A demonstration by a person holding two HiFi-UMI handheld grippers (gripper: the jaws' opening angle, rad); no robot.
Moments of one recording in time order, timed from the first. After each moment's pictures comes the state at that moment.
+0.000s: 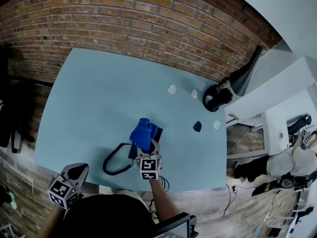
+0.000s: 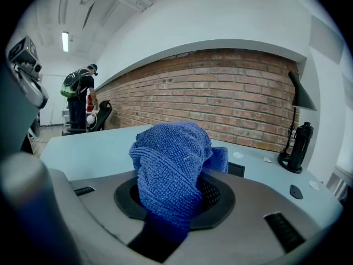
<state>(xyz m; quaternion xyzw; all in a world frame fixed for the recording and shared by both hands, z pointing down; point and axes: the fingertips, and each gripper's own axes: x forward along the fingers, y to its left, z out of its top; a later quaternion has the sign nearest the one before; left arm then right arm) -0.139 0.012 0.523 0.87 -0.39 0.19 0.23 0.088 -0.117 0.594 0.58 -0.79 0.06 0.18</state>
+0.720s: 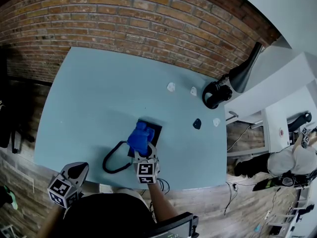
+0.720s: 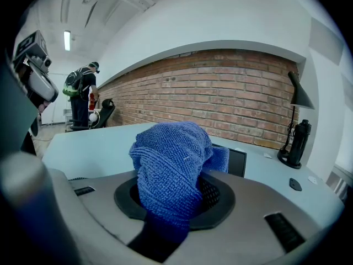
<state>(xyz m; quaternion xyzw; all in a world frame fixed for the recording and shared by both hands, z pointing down) -0.136 0.014 0.526 0.87 -0.38 0.20 0.23 0.080 -0.090 0.608 0.57 -0.80 0.06 0.19</state>
